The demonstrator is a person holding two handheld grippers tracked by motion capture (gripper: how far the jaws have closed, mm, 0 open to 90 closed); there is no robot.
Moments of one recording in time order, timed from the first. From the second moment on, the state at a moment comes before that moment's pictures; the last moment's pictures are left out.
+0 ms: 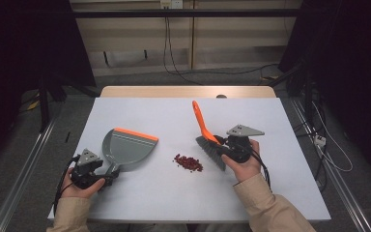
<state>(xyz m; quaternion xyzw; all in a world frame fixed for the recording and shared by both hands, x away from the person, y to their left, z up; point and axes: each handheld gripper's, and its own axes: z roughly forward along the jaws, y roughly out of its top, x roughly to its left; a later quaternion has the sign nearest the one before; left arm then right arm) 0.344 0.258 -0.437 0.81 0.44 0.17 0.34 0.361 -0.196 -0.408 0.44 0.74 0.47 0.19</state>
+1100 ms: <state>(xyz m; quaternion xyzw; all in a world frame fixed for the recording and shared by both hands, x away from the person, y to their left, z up) 0.352 0.257 -0.435 0.83 0.40 0.16 0.35 0.363 -0.199 -0.412 0.45 0.73 0.47 0.19</state>
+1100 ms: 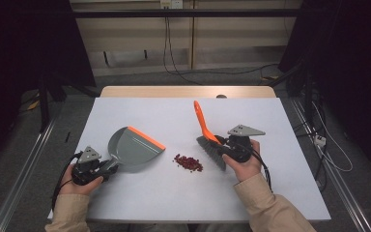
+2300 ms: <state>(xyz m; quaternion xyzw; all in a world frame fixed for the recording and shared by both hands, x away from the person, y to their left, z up) 0.331 0.240 -0.415 0.88 0.30 0.11 0.35 0.370 -0.202 -0.413 0.46 0.74 0.46 0.20</state>
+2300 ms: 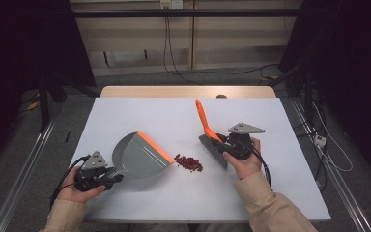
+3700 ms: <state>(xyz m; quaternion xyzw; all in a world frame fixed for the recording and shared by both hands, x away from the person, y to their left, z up) 0.321 0.213 -0.430 0.91 0.23 0.05 0.34 0.380 -0.176 -0.421 0.43 0.77 0.43 0.21</state>
